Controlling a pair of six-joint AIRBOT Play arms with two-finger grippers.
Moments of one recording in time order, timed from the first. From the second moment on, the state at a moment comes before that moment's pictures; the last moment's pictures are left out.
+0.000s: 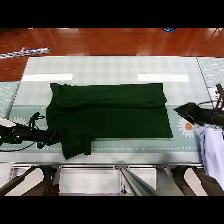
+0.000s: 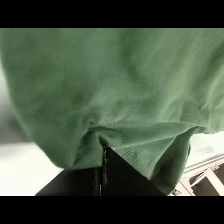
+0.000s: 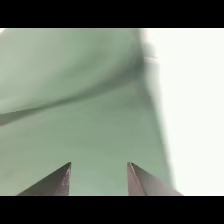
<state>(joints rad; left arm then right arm) 0.45 -1.12 0.39 0.95 -1.23 -1.29 -0.52 -0.85 0.57 -0.89 1.15 1.31</state>
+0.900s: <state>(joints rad) 0.43 -1.13 0.40 0.87 -1.26 -1.24 -0.62 -1.06 0.34 -0.85 1.13 1.28</state>
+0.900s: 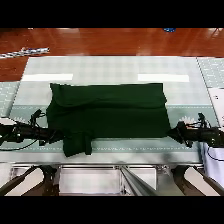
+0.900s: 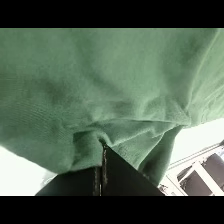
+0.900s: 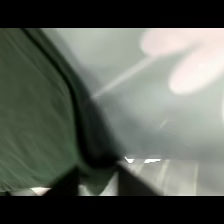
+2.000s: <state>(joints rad) 0.26 -1.59 1.30 0.76 -1.29 -1.36 -0.36 -1.42 0.95 -0.59 1.07 1.17</state>
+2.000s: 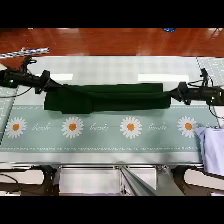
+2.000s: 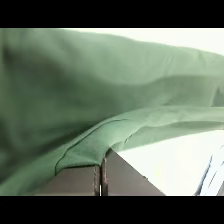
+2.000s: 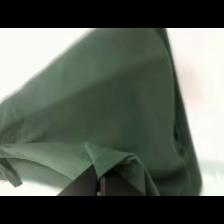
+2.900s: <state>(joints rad) 0.21 -1.91 1.65 0.77 -1.29 -1.42 -0.31 -1.72 1.22 -0.58 1.02 1.23</state>
